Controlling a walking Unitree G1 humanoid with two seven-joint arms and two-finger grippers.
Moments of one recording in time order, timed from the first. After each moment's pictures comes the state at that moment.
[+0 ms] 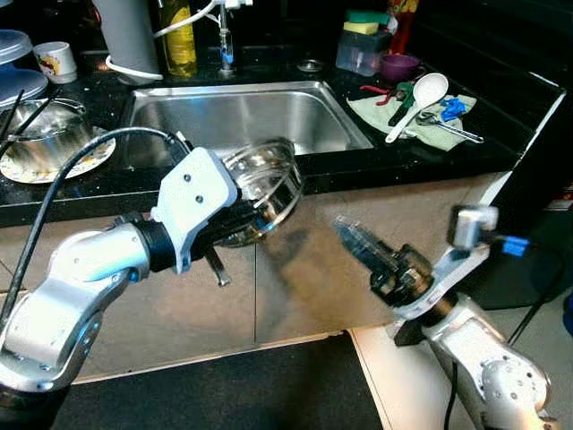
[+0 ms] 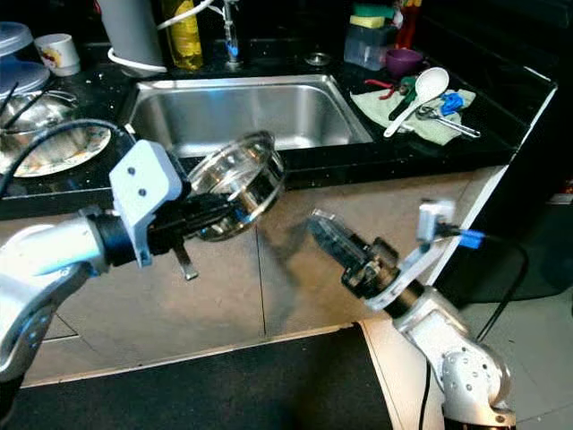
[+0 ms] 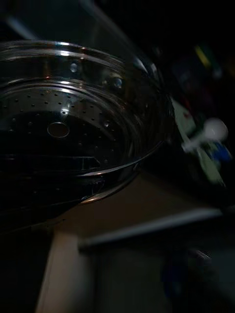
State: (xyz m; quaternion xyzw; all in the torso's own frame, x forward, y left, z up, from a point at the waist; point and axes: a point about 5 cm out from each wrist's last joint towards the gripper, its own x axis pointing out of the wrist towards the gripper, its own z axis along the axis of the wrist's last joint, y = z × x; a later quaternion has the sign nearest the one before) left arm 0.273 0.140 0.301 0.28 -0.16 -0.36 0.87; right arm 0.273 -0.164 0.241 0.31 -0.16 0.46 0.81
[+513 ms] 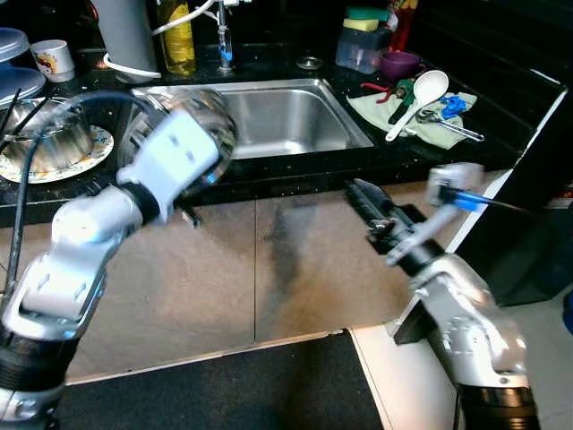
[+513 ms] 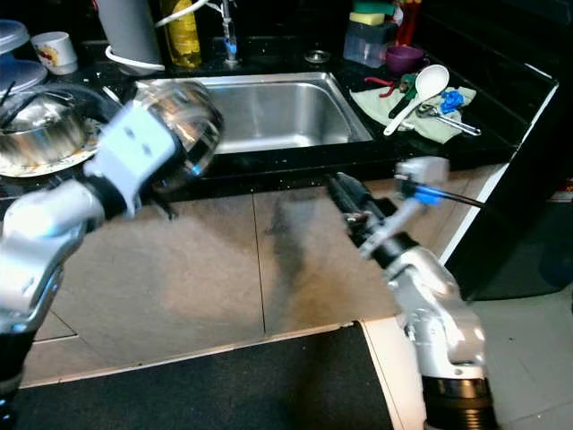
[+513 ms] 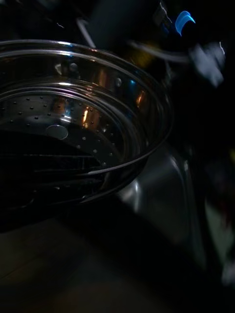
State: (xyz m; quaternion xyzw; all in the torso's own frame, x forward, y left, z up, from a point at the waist) left arm 0.318 0.176 0.327 0.29 -0.18 -0.13 0.93; right arm 0.317 -0.134 0.252 0.10 -0.15 0.27 0.95
